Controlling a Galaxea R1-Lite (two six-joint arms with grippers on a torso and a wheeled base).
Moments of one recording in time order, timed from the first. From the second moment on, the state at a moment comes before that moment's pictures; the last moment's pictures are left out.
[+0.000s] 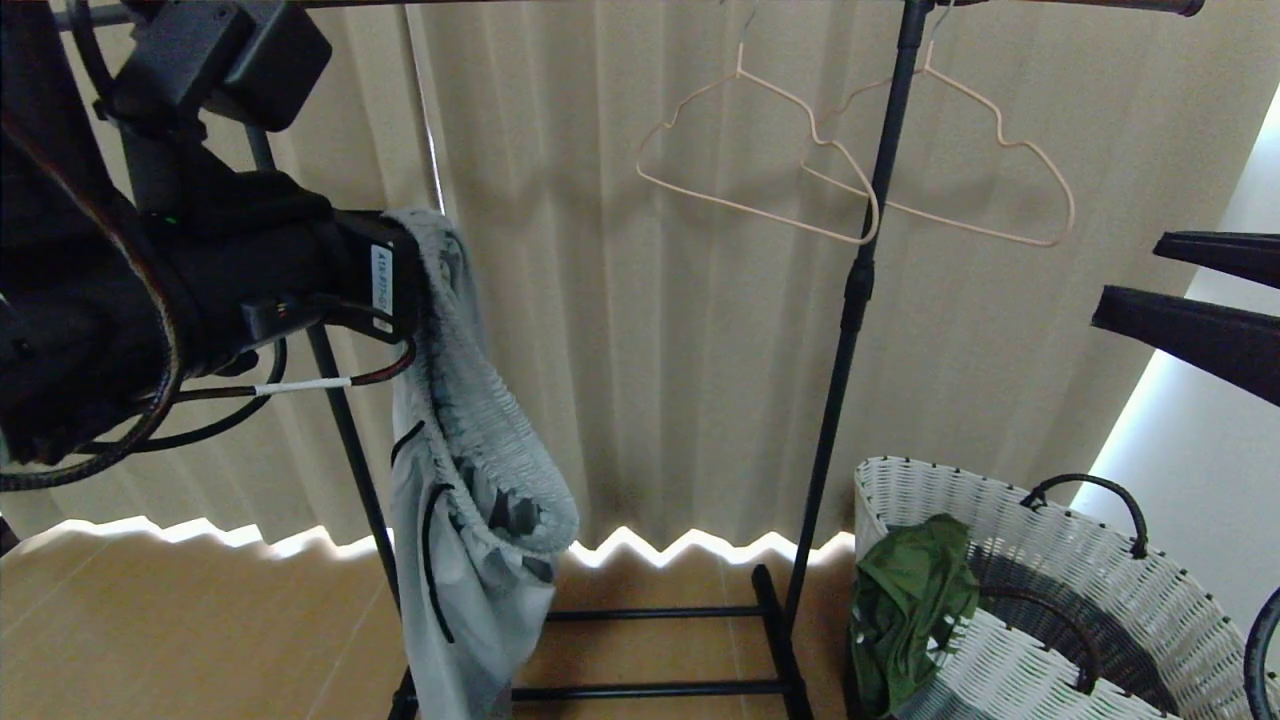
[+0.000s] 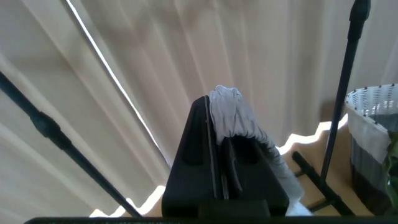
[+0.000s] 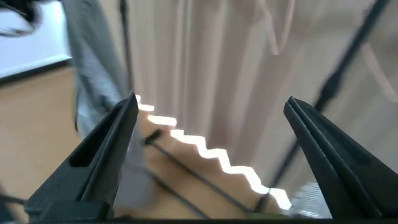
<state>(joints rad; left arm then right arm) -0.57 1.40 -1.06 -0.28 0.30 0.26 0.33 1.07 -0.91 -0.08 0.24 -0.06</state>
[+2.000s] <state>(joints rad) -0.34 1.02 -0.59 -0.31 0.23 0.18 0.09 0.98 -0.72 -0.15 -0.07 -0.29</state>
